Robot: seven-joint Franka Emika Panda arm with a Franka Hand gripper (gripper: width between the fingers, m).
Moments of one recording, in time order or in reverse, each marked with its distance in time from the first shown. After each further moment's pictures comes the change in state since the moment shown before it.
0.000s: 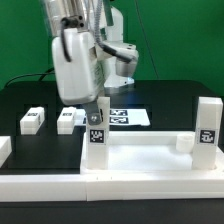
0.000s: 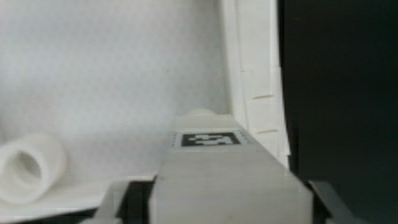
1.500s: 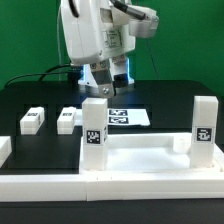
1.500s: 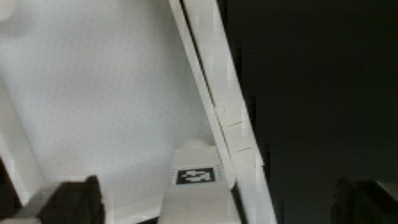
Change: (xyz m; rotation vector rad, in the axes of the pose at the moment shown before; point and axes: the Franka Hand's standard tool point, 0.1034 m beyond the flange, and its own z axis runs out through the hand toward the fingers) arm -0.032 -0.005 -0.036 0.047 -0.014 0.071
